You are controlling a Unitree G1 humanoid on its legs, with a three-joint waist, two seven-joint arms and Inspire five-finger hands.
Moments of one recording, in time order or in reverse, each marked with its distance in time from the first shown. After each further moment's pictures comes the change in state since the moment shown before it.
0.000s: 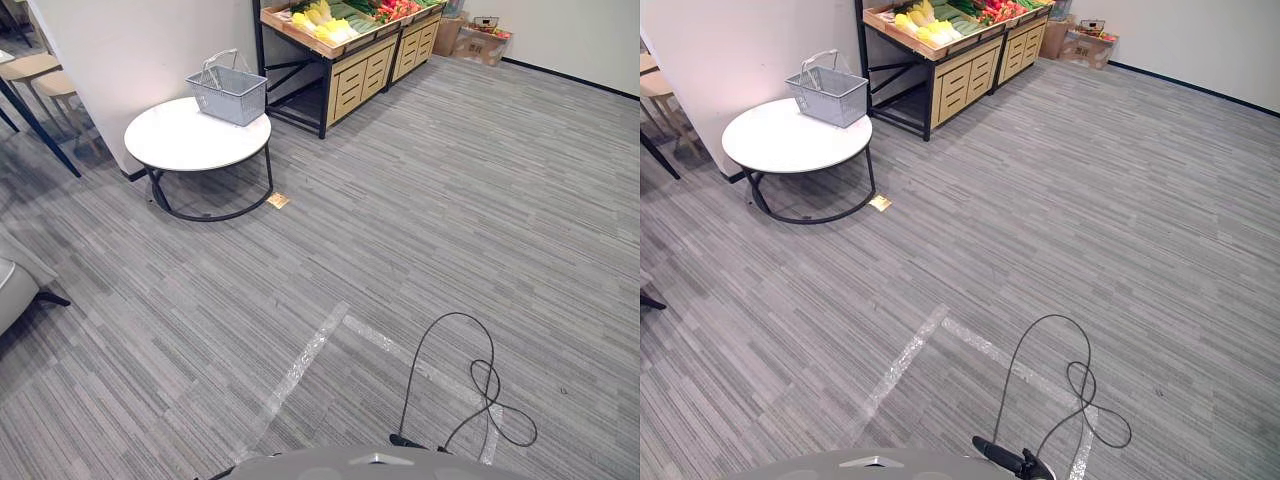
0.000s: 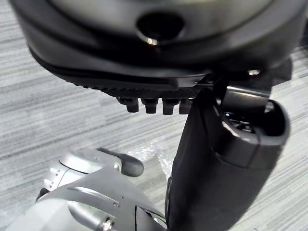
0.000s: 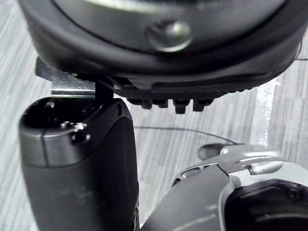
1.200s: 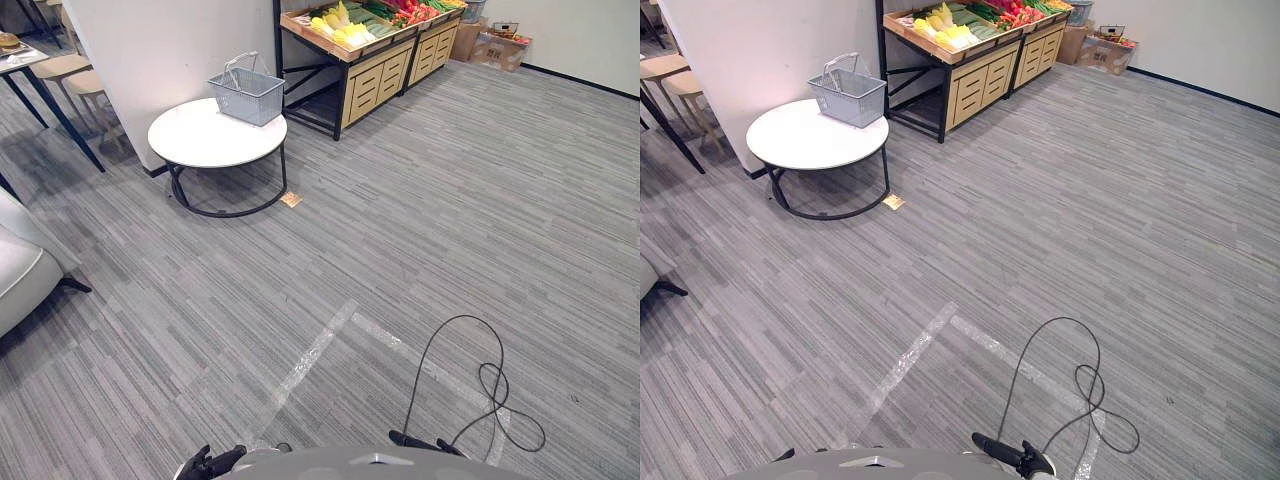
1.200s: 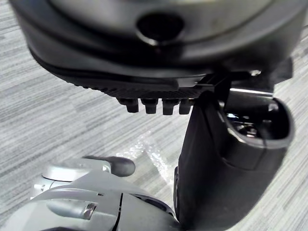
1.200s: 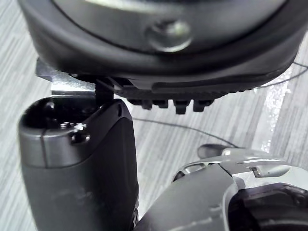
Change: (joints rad) left arm -0.002 0.038 -0.330 -0.038 -0.077 -0.068 0.022; right arm -0.011 -0.019 0.072 -0.001 -0.006 -0.004 -0.012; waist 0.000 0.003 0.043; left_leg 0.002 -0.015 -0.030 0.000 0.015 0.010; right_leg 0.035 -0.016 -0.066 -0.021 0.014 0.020
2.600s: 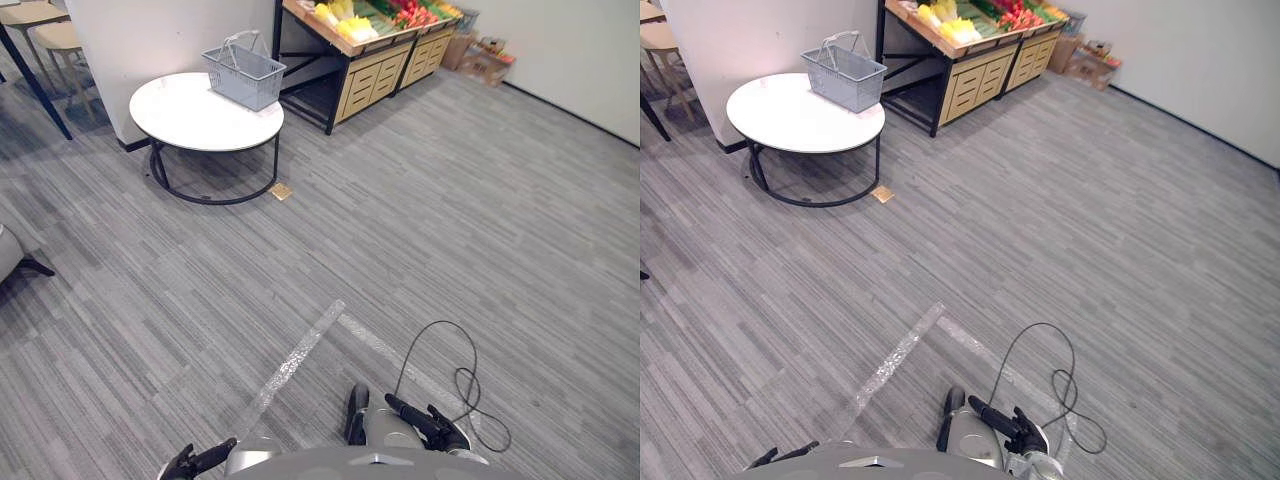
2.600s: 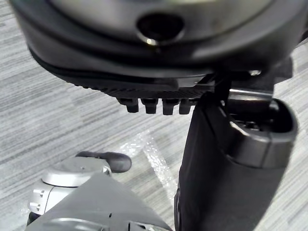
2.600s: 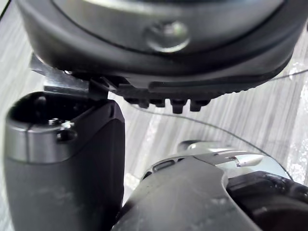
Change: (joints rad) left arm -0.026 0.010 0.170 -0.020 0.085 0.030 -0.014; right arm -0.010 0.002 0.044 -0.097 0.120 -0.026 0.043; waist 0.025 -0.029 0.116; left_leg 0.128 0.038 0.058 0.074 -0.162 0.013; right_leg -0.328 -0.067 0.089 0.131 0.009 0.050
